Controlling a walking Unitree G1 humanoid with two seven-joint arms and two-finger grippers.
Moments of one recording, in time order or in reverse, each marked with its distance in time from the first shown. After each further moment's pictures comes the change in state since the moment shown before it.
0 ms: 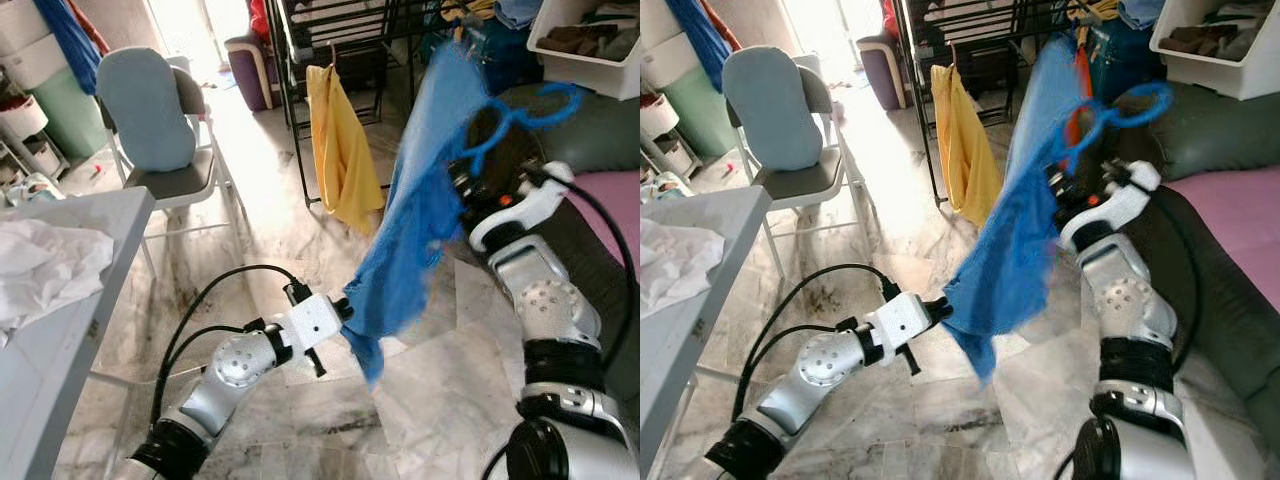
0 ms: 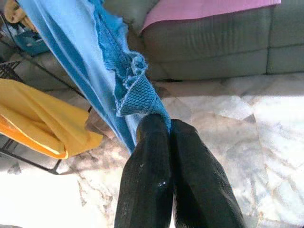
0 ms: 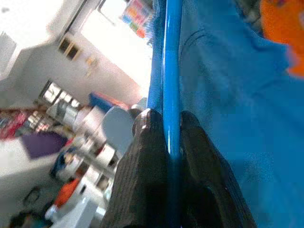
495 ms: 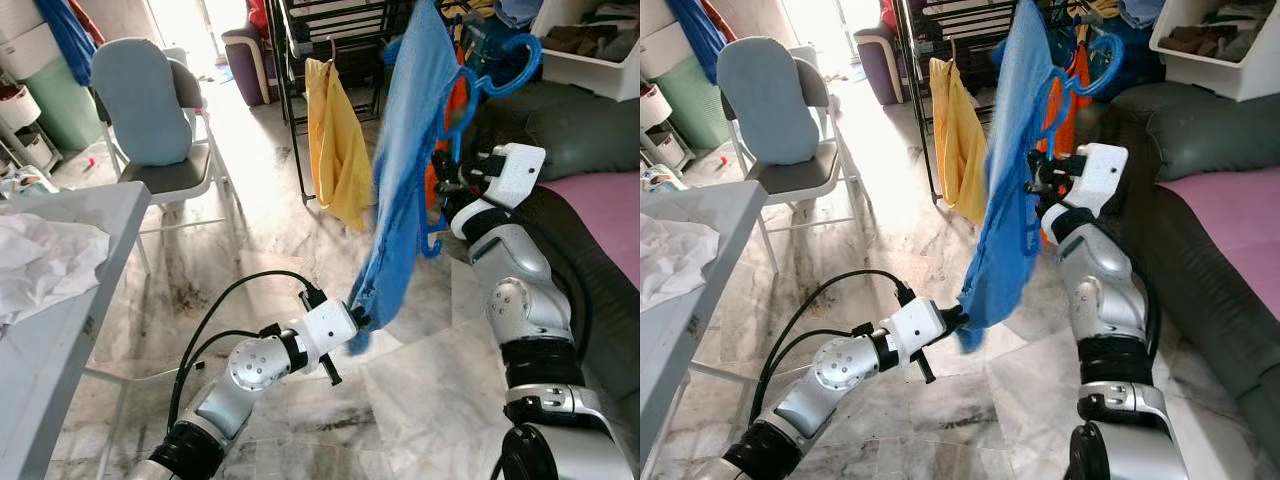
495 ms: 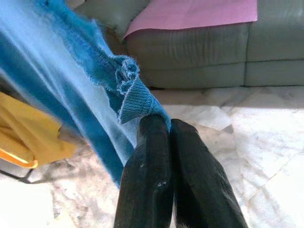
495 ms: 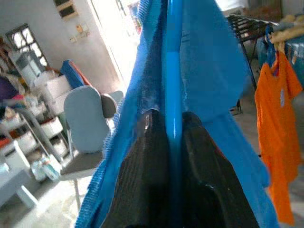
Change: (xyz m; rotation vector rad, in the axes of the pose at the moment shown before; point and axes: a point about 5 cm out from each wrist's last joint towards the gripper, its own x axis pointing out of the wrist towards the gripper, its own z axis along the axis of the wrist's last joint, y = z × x) left arm 0.011 -0.015 0.002 -0.056 -0.021 -0.063; right arm 0.006 0.027 -0.017 -0.495 -0.007 0.081
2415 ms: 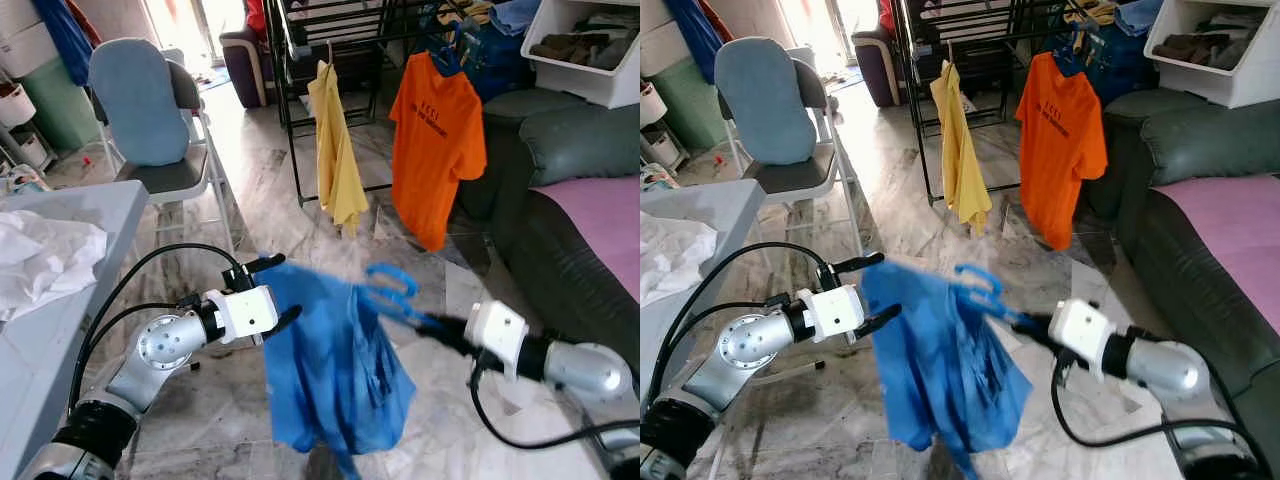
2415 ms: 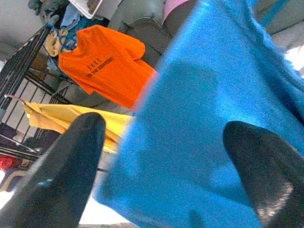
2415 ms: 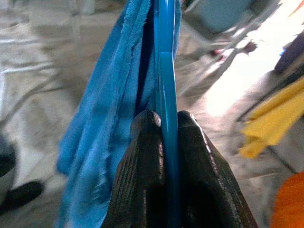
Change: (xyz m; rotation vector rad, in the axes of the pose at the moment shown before) left arm -0.077 0.074 -0.007 0.417 0.083 0.093; right arm -0.136 -0.036 -0.064 -0.657 0.475 0.807
